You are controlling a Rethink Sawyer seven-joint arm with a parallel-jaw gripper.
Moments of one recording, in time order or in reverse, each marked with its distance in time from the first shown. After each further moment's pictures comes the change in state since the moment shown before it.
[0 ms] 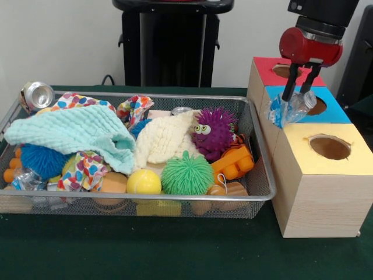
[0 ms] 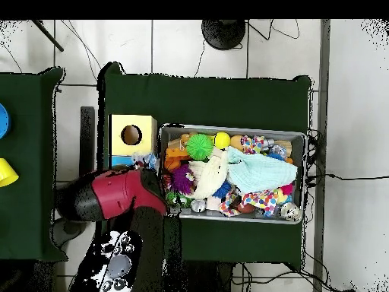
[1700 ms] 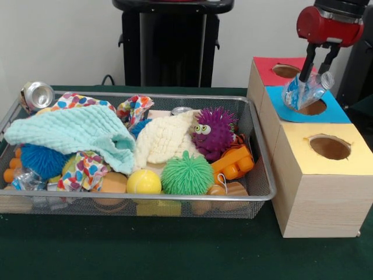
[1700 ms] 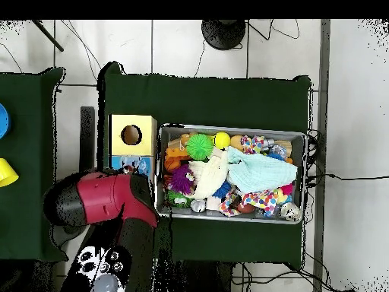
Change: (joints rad) arm 0.046 -0.045 -0.030 0.008 0.115 0.093 0.000
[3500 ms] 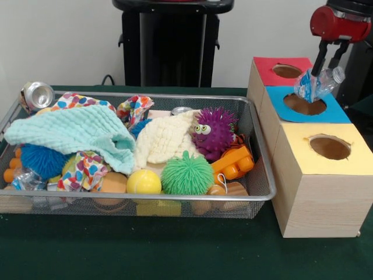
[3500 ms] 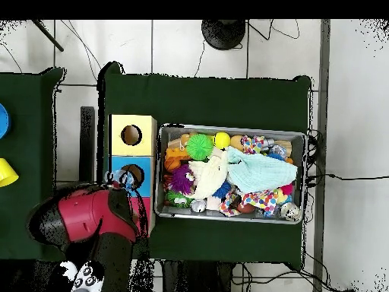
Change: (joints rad) arm 0.091 0.001 -0.012 0.055 0.012 -0.018 0.002
